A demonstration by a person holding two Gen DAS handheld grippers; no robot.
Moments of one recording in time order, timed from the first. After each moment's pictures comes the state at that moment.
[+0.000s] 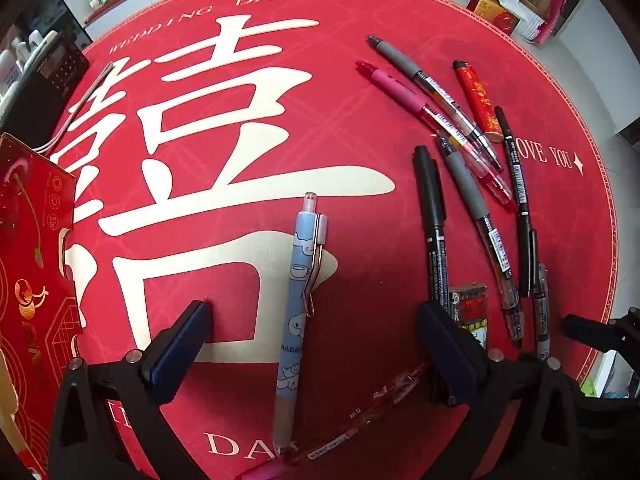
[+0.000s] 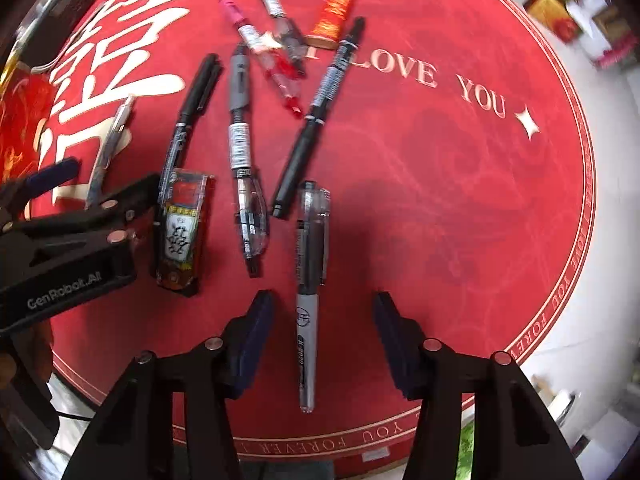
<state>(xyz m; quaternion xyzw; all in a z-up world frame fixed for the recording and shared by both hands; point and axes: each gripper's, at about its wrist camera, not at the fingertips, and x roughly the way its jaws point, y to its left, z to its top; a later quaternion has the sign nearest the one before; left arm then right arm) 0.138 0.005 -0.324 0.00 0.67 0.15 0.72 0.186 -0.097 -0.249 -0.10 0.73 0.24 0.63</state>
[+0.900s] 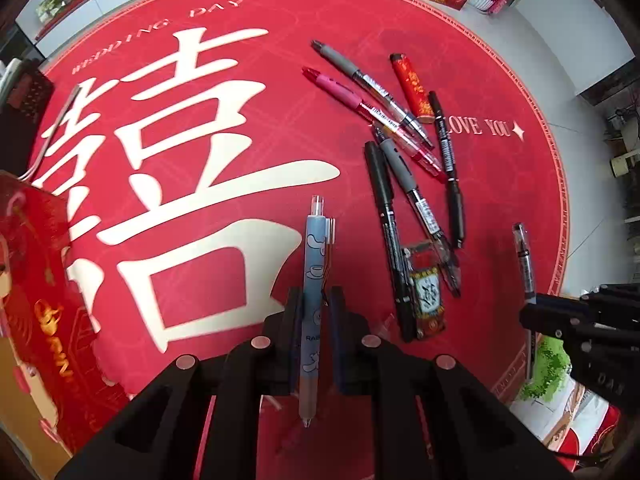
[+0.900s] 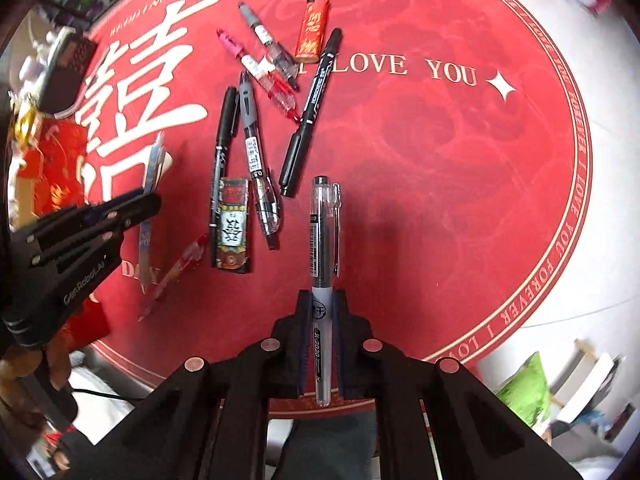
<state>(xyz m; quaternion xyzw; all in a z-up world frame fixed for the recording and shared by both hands) 0.114 -0.077 -0.208 0.00 0.72 0.07 0.70 0.203 -0.138 -0.211 0.02 0.77 0.24 0.59</state>
